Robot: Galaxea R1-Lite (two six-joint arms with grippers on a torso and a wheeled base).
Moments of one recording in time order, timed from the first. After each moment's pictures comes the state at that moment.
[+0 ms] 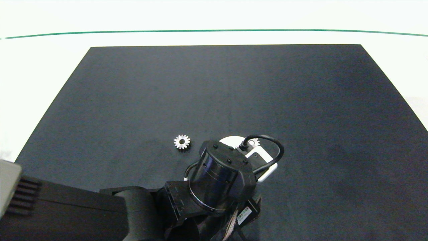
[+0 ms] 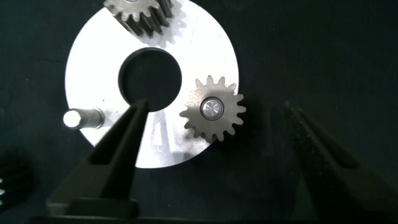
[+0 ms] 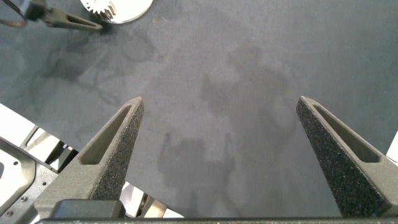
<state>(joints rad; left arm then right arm) -1.03 1.82 -0.96 -0.37 0.36 0.27 0.52 0.66 -0.92 0.60 -0.16 -0.26</state>
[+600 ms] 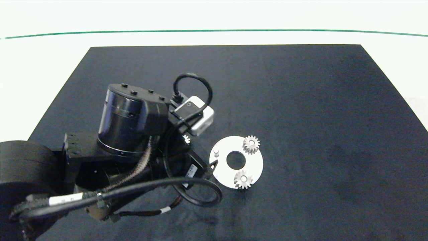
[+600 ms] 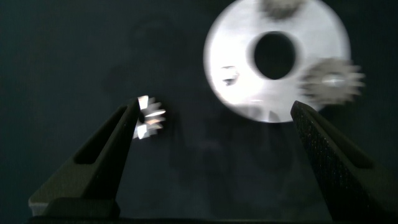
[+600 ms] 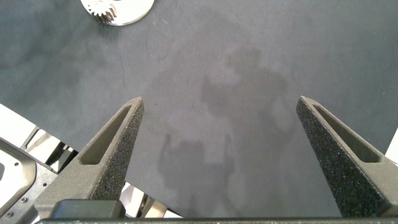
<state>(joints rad) -0.83 1.56 -0.97 -0.14 0.35 0.29 0.52 0.65 -0.93 0.60 -0.16 -0.26</state>
